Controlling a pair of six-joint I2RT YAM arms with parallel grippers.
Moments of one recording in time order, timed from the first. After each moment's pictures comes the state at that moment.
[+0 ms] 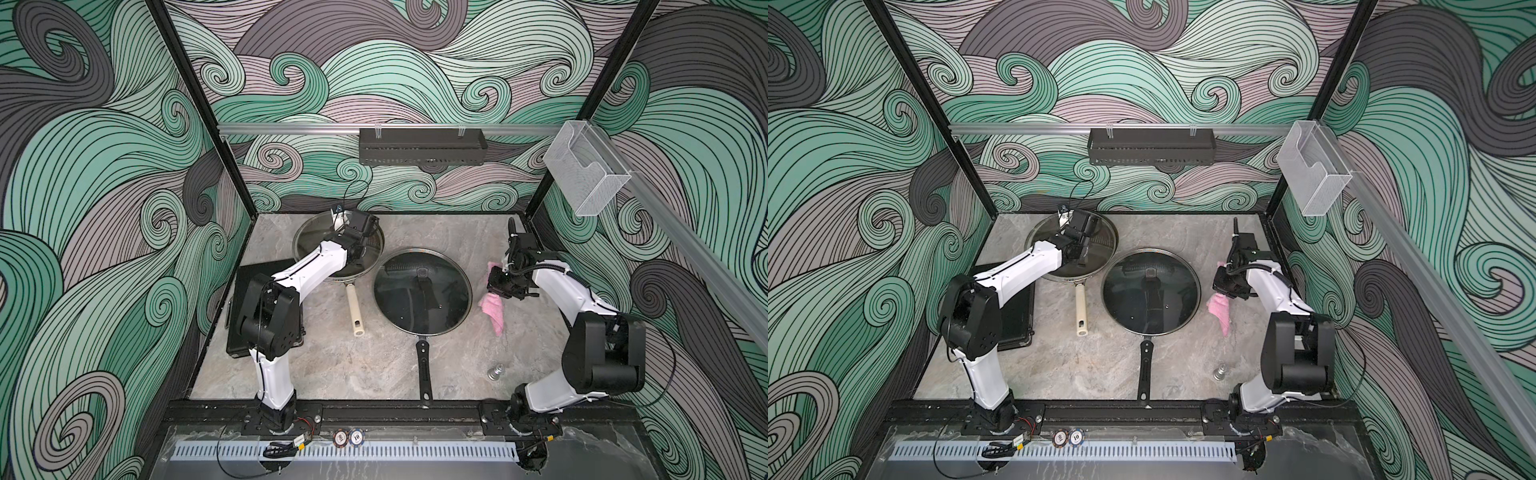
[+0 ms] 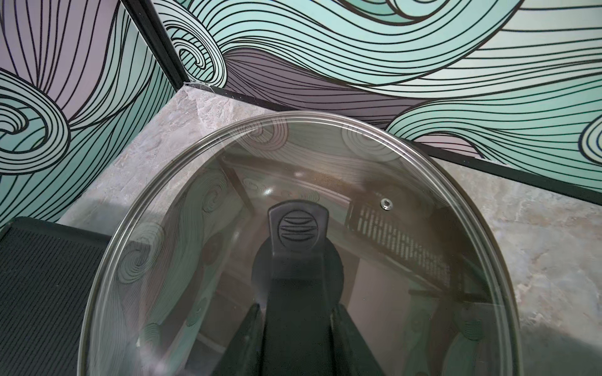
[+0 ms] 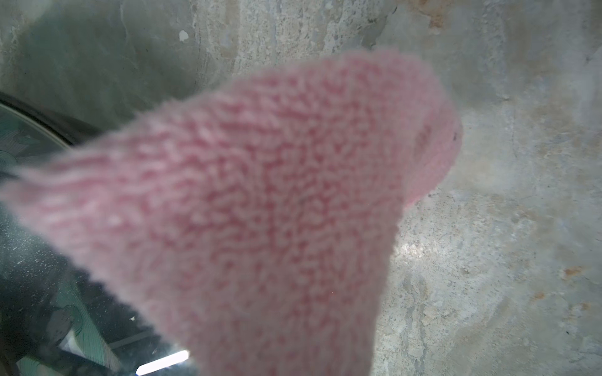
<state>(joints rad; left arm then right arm) -0.46 1.85 1.50 -0.49 -0.72 -0.60 -0.03 1.57 1.13 -0.87 -0.15 0.31</state>
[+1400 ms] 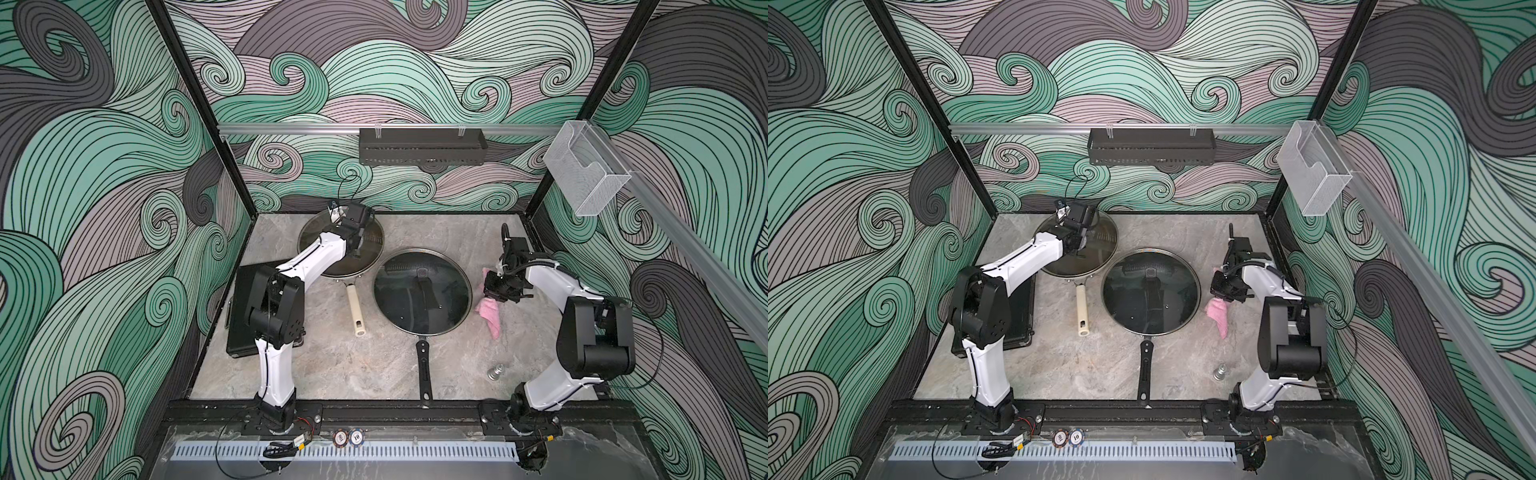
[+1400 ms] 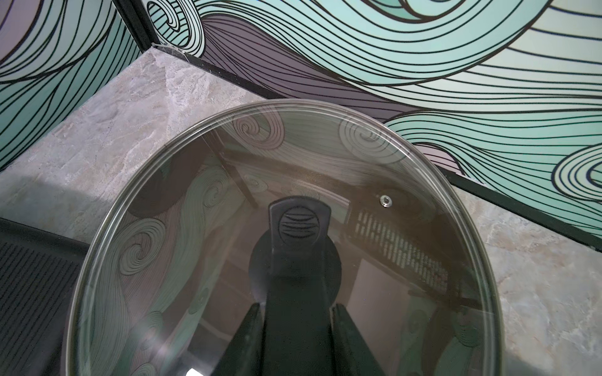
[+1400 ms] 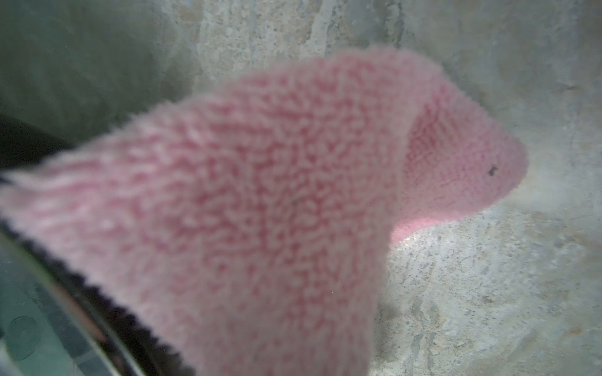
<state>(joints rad) -0.41 1.95 1.63 -0.54 -0.59 -0.70 -0.02 1.66 1.11 -0.83 -0.14 0.29</state>
